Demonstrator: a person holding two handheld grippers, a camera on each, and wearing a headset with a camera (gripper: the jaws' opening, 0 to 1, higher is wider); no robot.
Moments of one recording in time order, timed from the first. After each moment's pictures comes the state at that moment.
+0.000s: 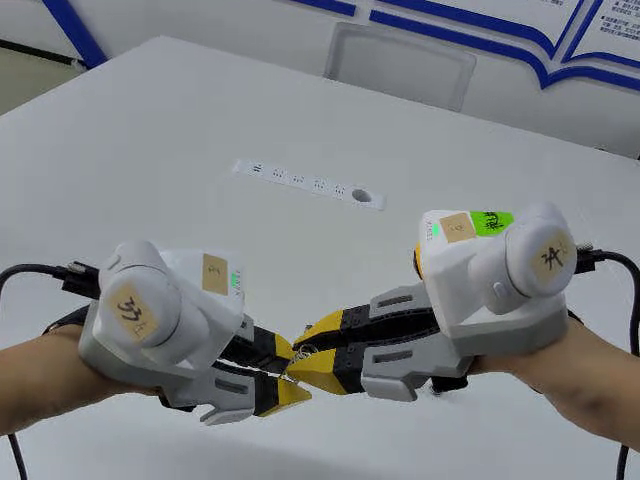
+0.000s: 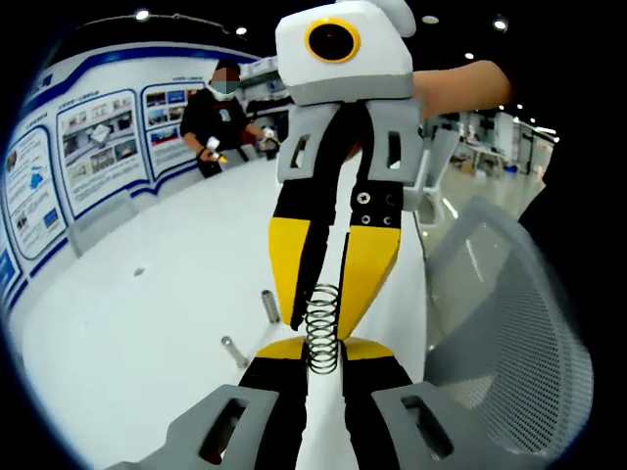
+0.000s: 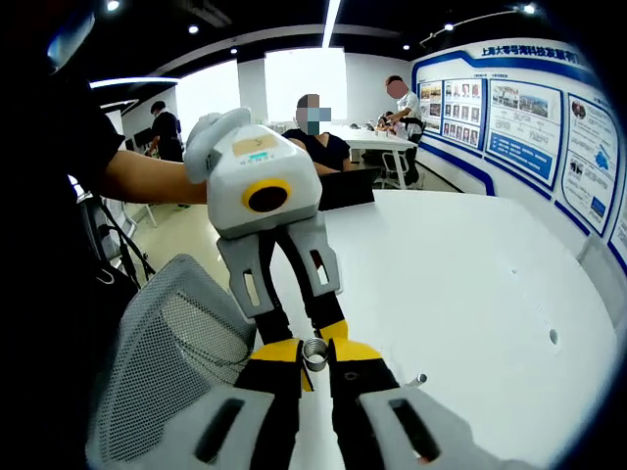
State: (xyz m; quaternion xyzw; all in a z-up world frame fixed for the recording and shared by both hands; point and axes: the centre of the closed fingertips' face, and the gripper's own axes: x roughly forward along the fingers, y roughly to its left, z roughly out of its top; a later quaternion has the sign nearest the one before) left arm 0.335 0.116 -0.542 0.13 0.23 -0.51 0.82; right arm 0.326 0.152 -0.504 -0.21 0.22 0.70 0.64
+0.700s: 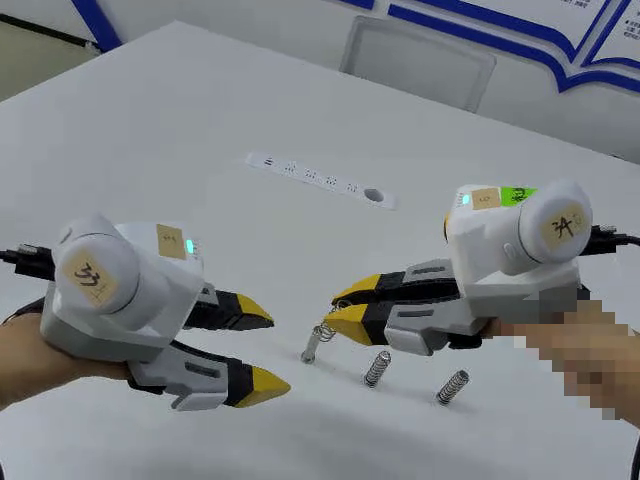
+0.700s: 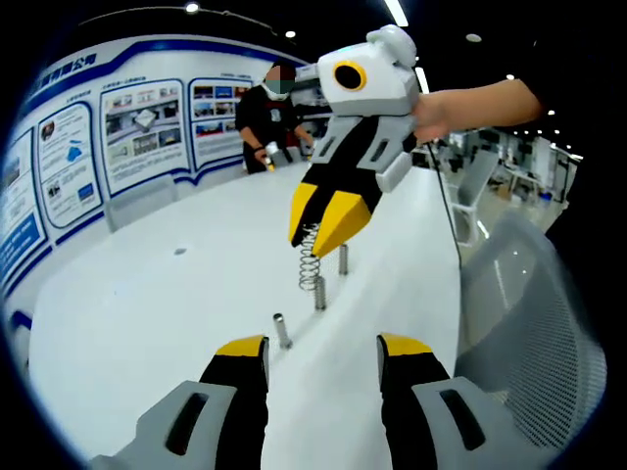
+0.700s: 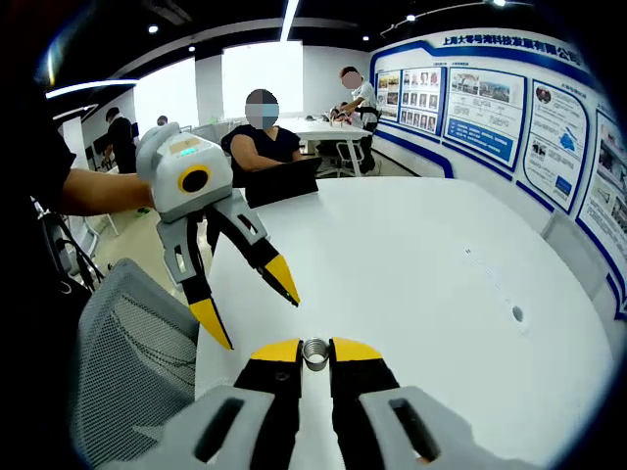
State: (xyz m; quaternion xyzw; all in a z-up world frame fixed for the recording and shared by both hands) left arm 0.361 0.164 -0.545 0.11 0.22 -0.43 0.87; right arm 0.403 0.140 -0.512 -0.22 0.24 0.63 0.71
